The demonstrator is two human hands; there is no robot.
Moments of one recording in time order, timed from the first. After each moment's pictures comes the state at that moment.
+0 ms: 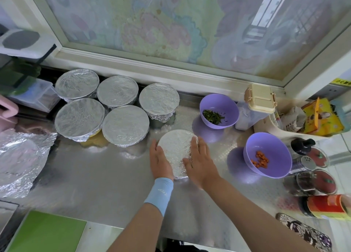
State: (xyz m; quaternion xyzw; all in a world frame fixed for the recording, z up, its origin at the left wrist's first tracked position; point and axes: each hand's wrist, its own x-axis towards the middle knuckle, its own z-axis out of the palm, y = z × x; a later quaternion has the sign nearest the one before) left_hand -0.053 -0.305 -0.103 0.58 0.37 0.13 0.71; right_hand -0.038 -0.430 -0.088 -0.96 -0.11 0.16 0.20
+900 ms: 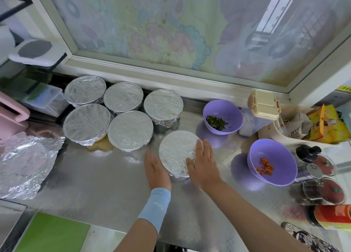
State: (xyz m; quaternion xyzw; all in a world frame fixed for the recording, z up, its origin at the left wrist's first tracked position) left_hand -0.069 -0.295 -0.087 0.59 0.41 0.13 0.69; right_hand -0.033 -0.423 -0.085 -0.96 -0.07 0.13 0.22
